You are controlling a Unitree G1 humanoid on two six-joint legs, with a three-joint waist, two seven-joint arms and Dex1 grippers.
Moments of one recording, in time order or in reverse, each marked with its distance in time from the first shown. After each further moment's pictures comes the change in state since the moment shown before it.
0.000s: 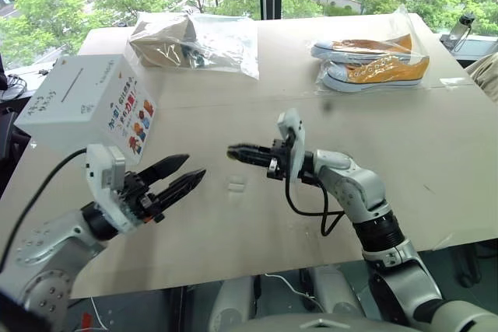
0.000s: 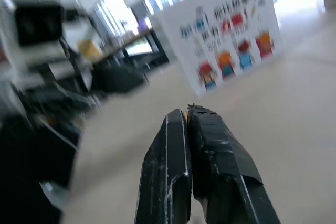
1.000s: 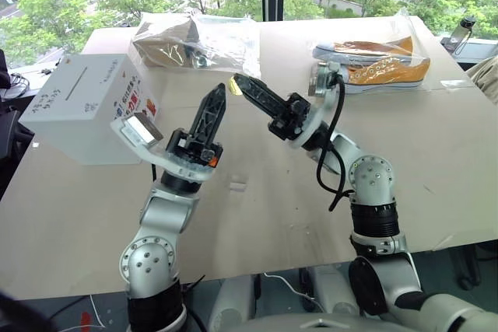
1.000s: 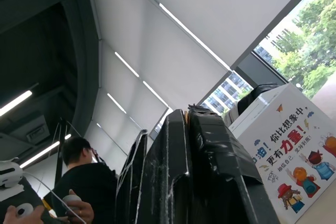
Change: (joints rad) left arm -0.251 -0.416 -0.316 0.044 -0.312 -0.216 0.385; right arm -0.064 0.085 -0.156 -0.022 0.464 0.053 -0.292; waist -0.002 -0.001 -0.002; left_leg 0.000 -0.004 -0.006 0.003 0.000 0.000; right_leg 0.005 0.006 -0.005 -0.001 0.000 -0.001
